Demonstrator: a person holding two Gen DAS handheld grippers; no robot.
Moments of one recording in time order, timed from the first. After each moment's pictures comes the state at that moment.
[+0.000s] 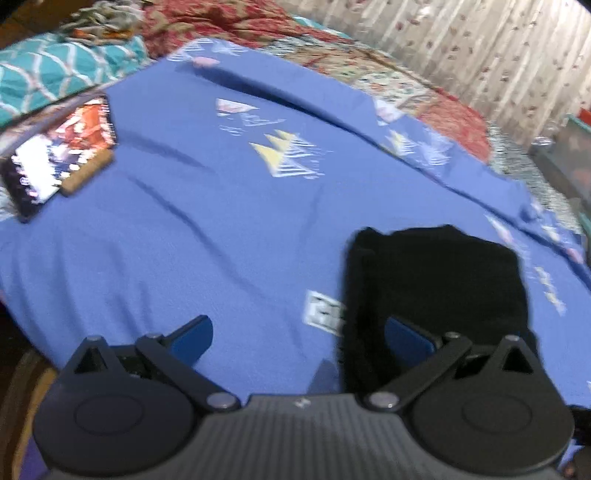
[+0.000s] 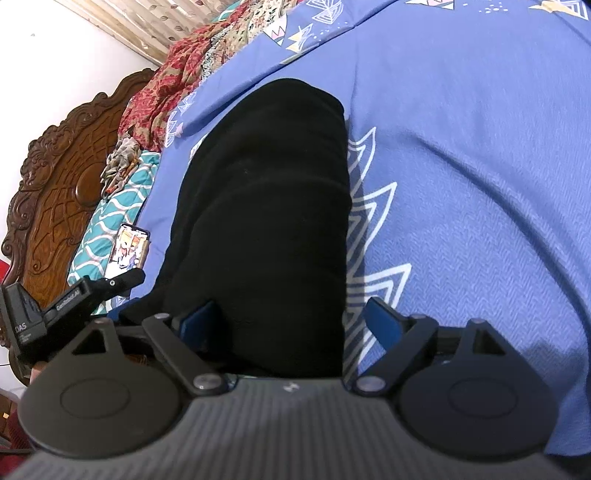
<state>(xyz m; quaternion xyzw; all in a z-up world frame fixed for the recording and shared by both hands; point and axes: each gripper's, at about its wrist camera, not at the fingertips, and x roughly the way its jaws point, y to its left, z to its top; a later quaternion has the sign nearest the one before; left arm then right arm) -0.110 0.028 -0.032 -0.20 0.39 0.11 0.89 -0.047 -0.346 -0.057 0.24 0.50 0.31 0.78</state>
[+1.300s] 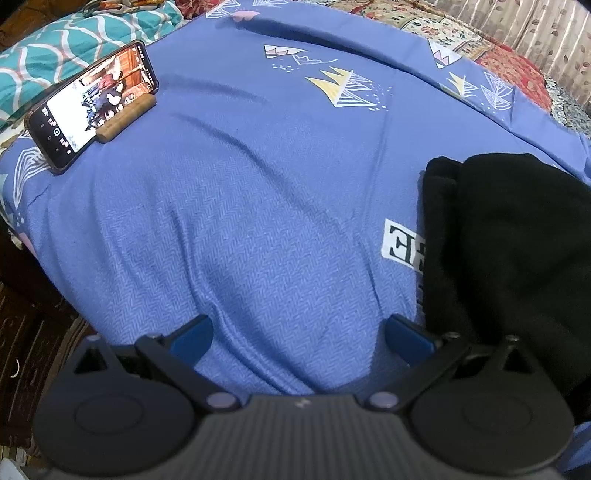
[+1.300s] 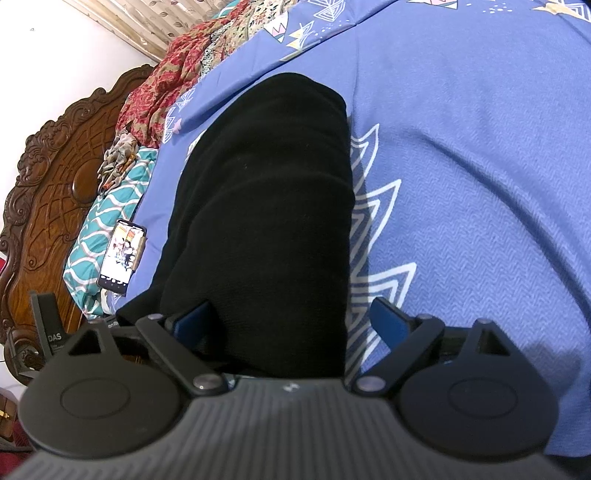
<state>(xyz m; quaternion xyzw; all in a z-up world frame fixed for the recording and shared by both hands) -0.108 0.017 -0.071 -0.17 0.47 0.17 0.85 -0.052 -0.335 -0.057 0.23 0.50 0.30 0.78</state>
